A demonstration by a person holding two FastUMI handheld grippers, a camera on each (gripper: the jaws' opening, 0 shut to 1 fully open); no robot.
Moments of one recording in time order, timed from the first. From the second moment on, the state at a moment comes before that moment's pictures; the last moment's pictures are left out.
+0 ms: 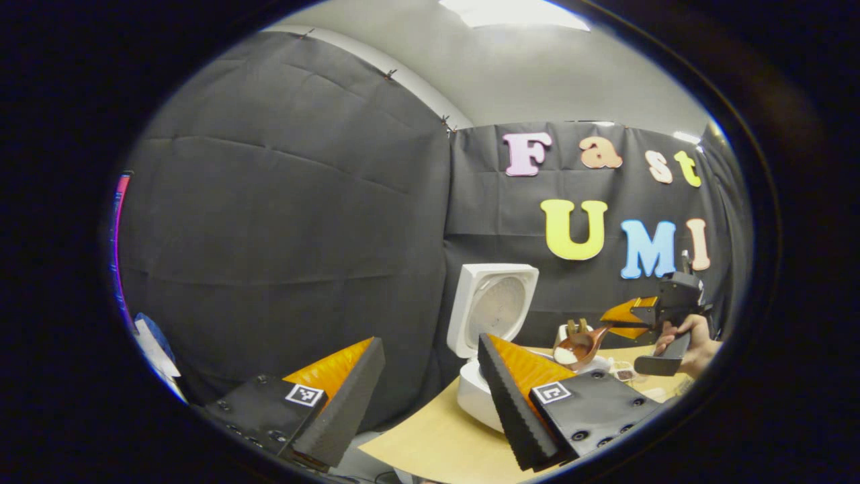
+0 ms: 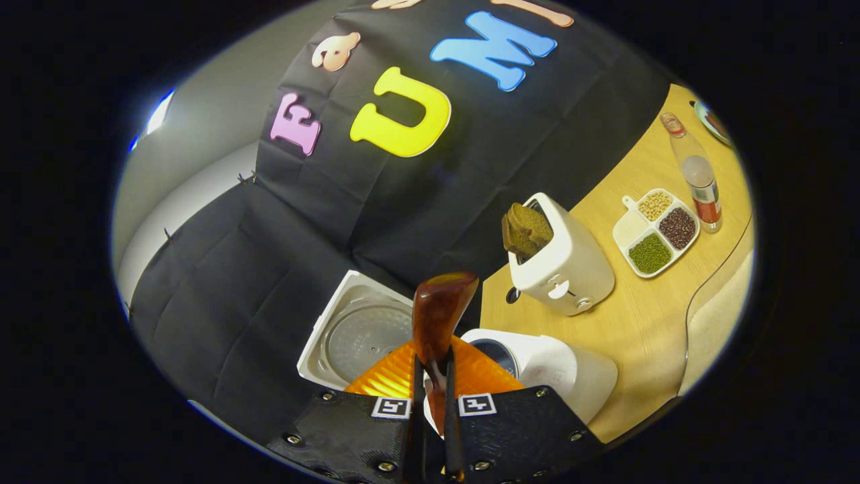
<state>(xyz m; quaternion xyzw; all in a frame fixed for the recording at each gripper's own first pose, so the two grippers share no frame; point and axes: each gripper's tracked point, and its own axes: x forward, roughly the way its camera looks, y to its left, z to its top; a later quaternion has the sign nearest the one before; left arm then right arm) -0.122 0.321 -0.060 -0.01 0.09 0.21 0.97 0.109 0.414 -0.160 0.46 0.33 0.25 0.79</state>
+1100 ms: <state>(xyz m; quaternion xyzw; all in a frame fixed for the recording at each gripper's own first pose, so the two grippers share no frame) -0.160 0.354 -0.086 -0.03 0.11 0.25 0.96 0.096 0.498 -0.174 0.03 0.20 0.34 0.92</state>
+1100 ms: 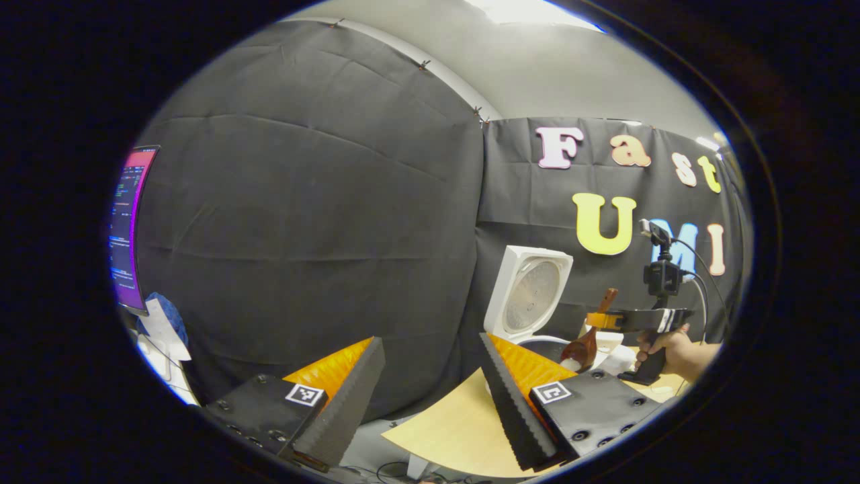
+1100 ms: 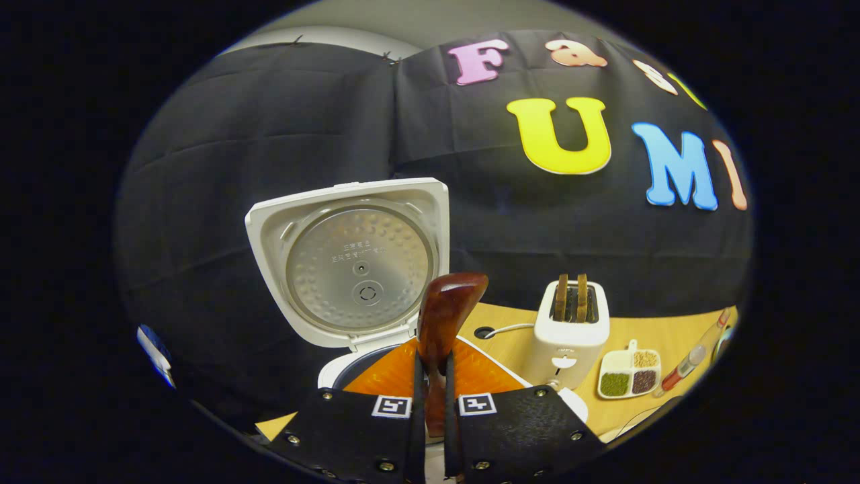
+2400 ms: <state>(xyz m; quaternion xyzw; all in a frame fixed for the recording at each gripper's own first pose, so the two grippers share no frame) -0.124 0.318 -0.040 -0.02 0.07 0.22 0.97 0.115 0.419 -0.121 0.28 0.25 0.27 0.89</state>
